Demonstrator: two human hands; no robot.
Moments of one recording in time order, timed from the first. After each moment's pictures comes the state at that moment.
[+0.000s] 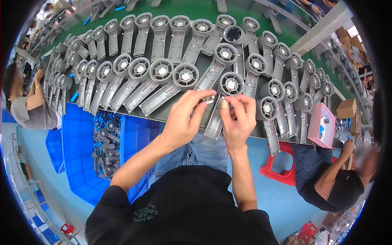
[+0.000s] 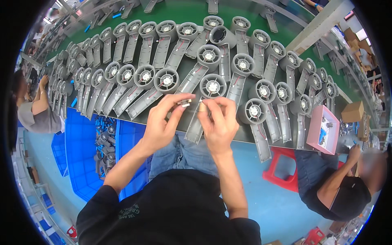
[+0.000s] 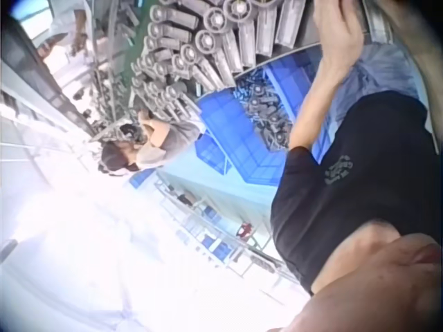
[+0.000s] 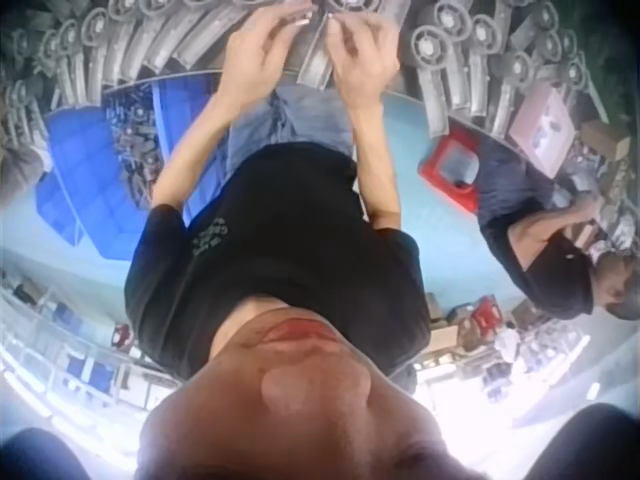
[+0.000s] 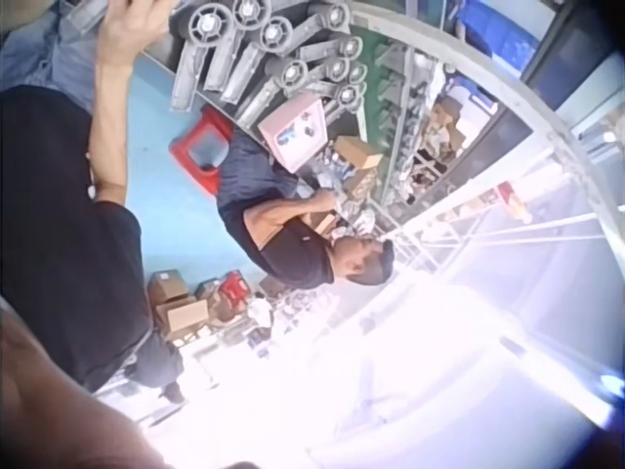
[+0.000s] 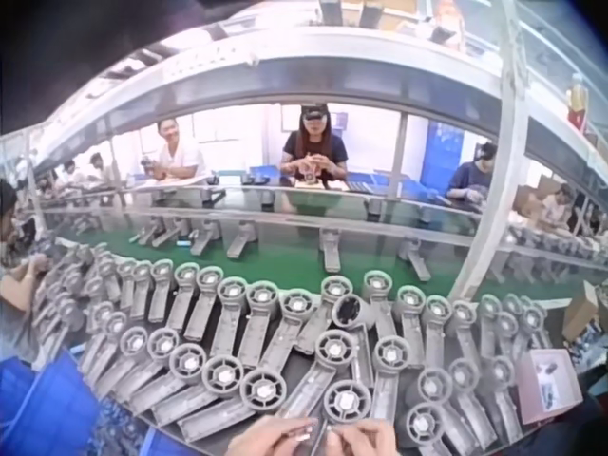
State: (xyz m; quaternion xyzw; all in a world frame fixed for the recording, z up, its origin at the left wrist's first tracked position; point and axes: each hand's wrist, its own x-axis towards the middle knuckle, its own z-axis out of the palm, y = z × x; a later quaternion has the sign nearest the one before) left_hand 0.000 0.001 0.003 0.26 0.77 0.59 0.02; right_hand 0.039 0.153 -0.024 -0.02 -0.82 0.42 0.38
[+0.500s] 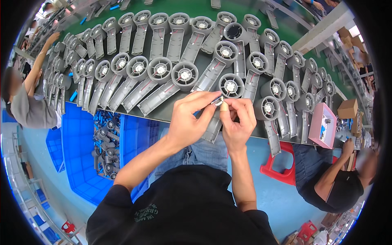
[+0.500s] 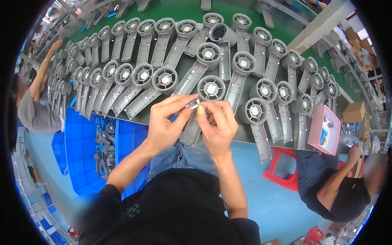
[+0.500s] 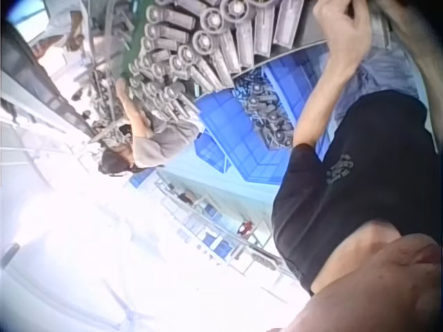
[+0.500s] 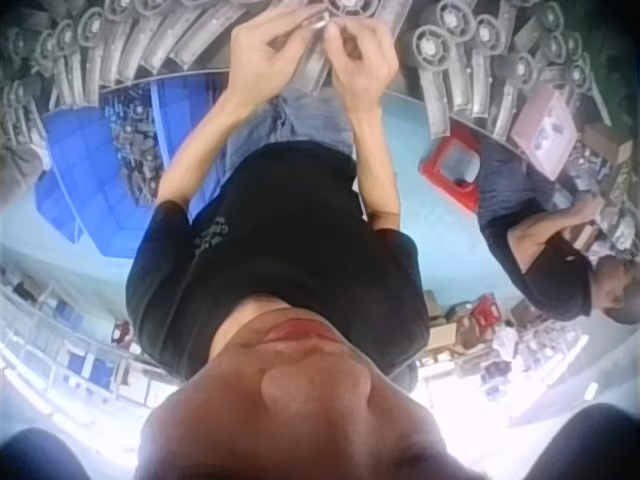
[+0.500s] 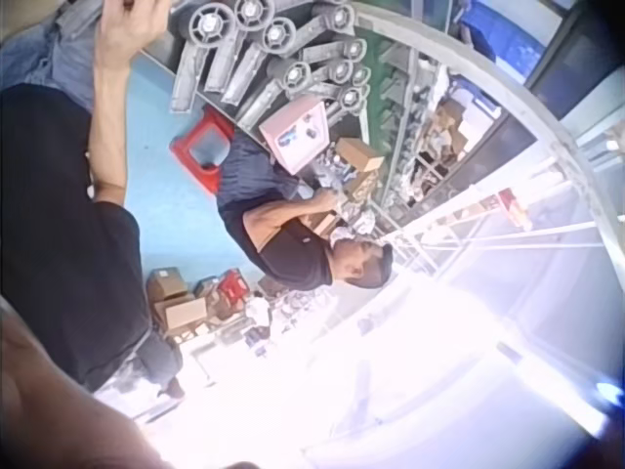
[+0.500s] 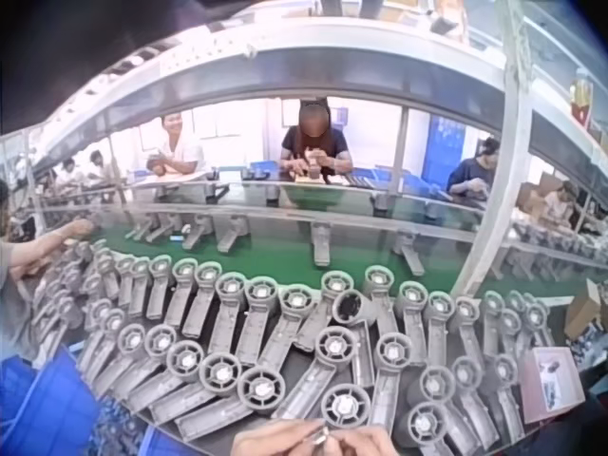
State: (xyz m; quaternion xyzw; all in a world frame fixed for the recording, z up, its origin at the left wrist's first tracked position) left_hand 0.001 0.017 0.000 0.24 0.75 0.61 -0.01; right_hand 0.045 0.148 -0.019 -0.03 -0.77 0.54 0.33
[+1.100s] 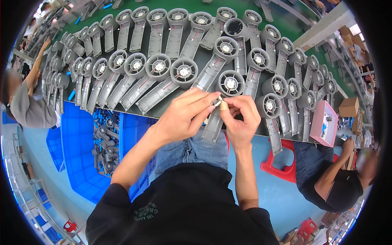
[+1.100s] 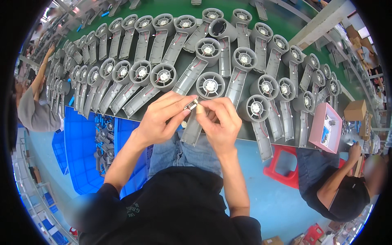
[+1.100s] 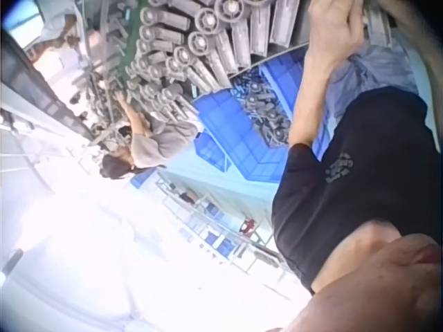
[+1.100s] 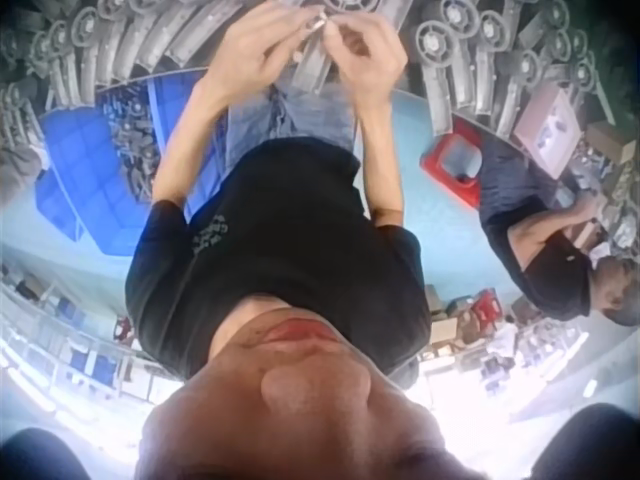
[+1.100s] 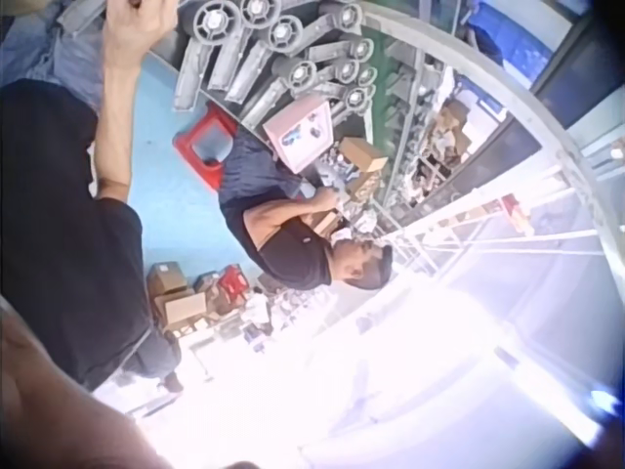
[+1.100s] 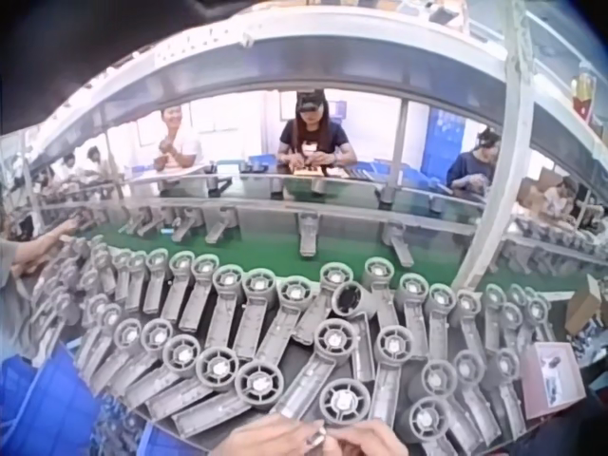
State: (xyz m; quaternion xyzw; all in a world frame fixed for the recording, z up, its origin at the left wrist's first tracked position) left_hand -0.016 0.000 0.002 0.43 0.75 0.50 -0.07; right_hand 0.044 0.161 -0.017 0.01 -0.79 0.54 0.31
